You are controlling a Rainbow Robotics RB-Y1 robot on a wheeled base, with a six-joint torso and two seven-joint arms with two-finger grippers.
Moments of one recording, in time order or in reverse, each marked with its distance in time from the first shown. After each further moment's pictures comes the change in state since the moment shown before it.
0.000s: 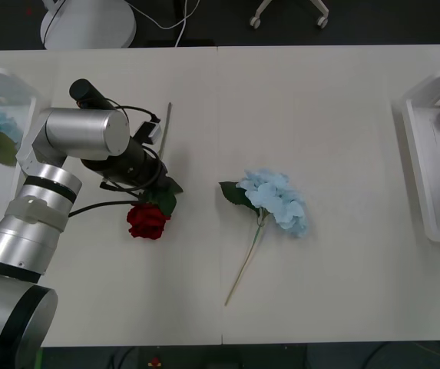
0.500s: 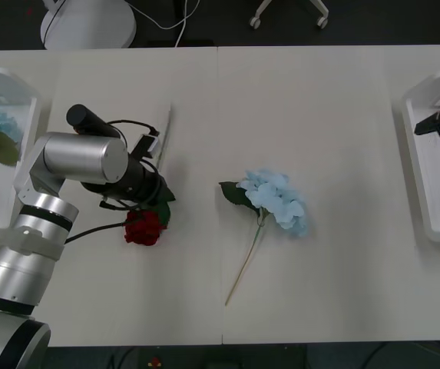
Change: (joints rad) right arm -0.001 0.000 0.268 -0.583 -0.084 0.205 -0.763; left arm 0.133 0.002 -0.032 -0.134 -0.015 -0.061 0.000
